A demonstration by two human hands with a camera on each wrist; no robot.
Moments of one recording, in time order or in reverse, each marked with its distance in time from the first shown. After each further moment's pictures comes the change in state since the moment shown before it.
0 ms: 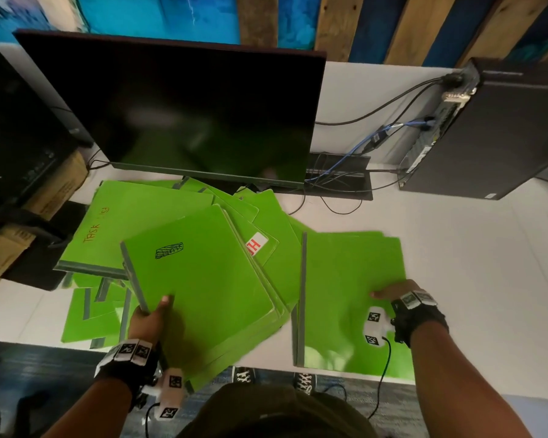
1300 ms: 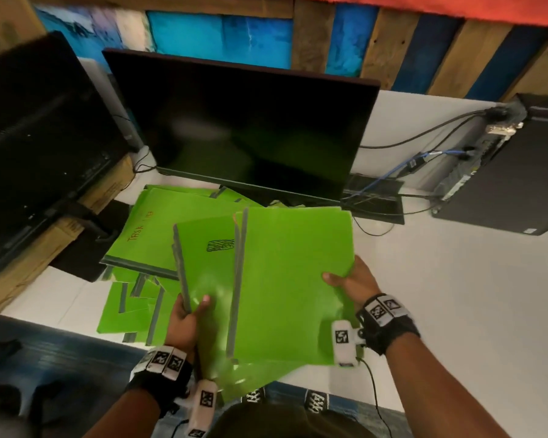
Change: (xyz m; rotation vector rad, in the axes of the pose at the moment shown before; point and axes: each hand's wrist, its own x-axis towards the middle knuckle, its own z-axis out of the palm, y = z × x) left_hand -0.028 0.004 0.003 -0.555 -0.224 0.186; right_hand -0.118 -0.124 0.067 0.557 -0.294 -0.781
